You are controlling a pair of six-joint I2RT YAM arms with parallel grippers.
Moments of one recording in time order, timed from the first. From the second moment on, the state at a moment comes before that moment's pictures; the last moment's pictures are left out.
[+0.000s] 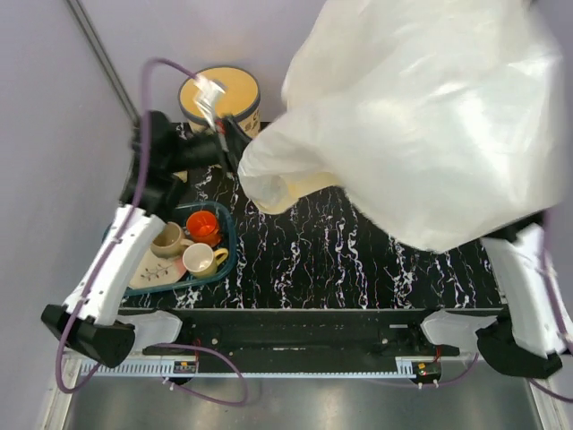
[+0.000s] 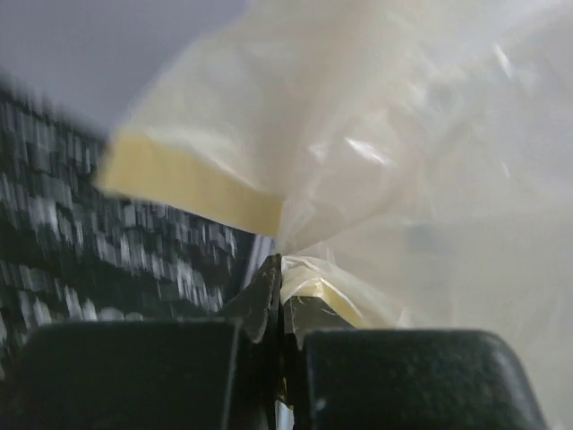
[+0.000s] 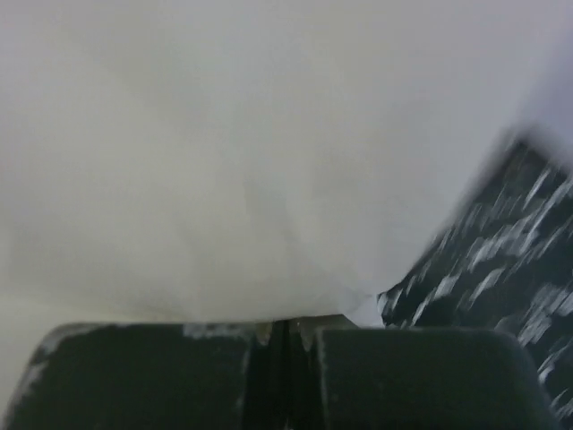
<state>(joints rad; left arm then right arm) -0.37 1.29 1.62 0.00 1.04 -0.81 0.52 1.24 2.09 -1.01 -0.44 -0.10</state>
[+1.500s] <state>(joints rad) -0.65 1.21 1.54 -0.49 0.90 -0.25 0.50 1.14 1.70 -0.84 -0.62 0.13</state>
